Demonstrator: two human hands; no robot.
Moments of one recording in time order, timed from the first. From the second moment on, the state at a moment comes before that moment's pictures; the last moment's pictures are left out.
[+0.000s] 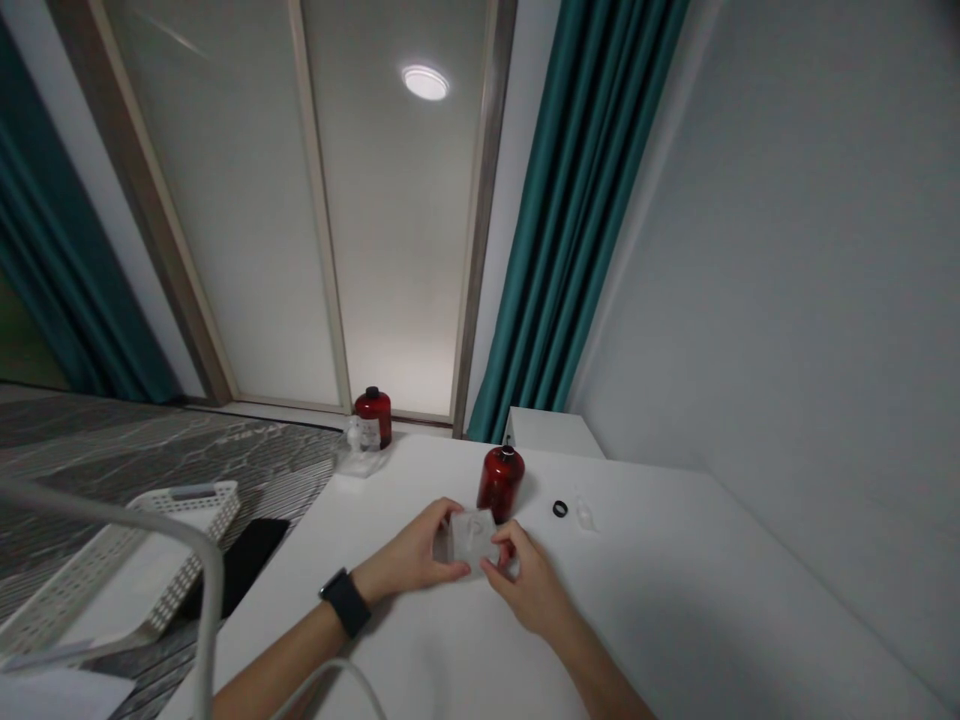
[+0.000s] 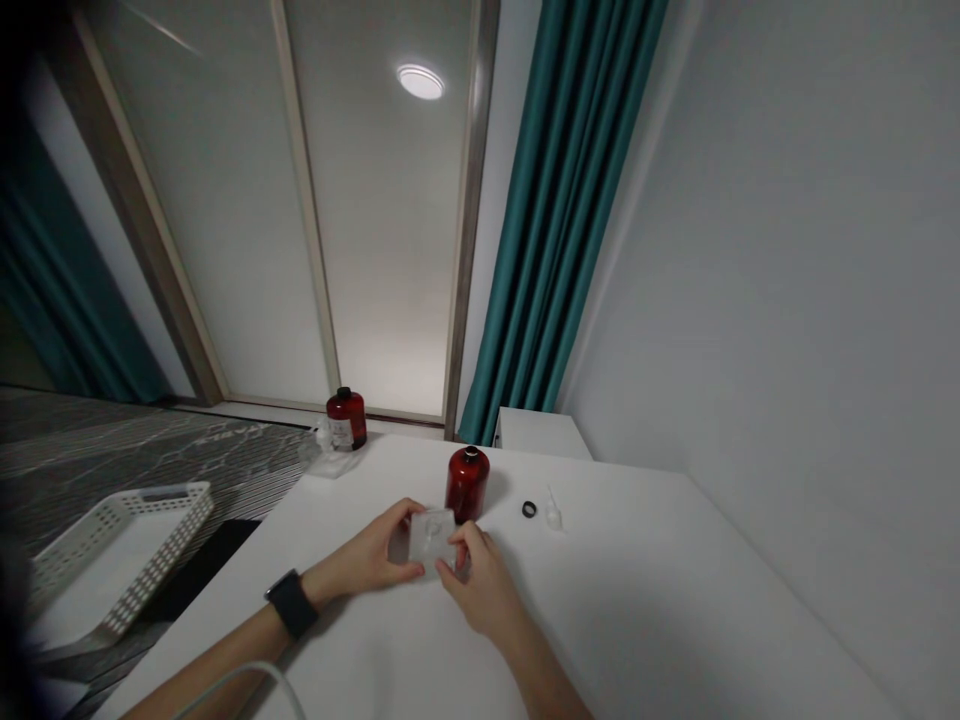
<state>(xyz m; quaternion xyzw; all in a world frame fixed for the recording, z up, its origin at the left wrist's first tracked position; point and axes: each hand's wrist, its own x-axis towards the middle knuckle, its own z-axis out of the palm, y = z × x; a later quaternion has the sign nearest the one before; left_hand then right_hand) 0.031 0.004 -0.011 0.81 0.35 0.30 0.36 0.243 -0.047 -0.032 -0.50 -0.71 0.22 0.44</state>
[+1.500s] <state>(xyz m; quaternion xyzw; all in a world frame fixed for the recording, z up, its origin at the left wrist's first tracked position) 0.033 0.009 -0.008 0.82 0.36 0.28 0.34 0.347 -0.001 -0.031 -0.65 -0.42 0.14 0.61</state>
